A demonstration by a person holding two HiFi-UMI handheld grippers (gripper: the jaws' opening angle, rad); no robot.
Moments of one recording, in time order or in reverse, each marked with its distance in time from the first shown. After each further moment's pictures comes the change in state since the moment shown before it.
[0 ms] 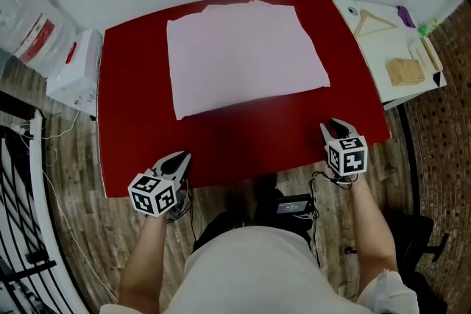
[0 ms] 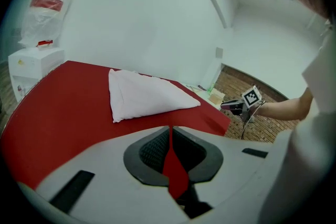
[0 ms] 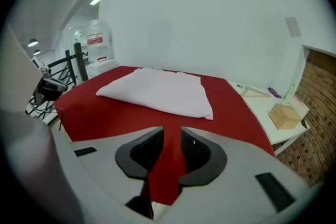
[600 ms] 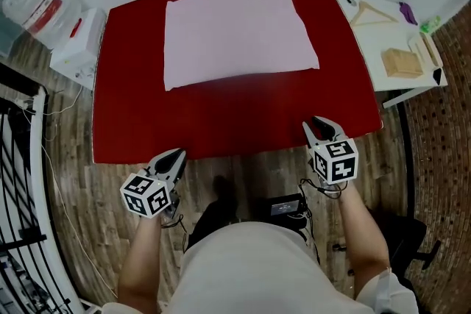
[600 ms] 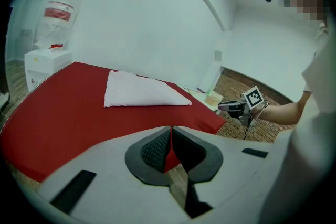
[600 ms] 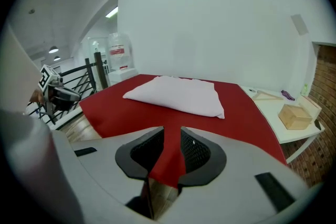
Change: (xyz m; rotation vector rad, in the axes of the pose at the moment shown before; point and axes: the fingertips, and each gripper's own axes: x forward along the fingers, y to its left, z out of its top) left arm -0.035 -0.085 -0.036 -0.027 -0.057 0.049; right arm -0.062 0.038 -0.012 -0.046 -0.097 0.164
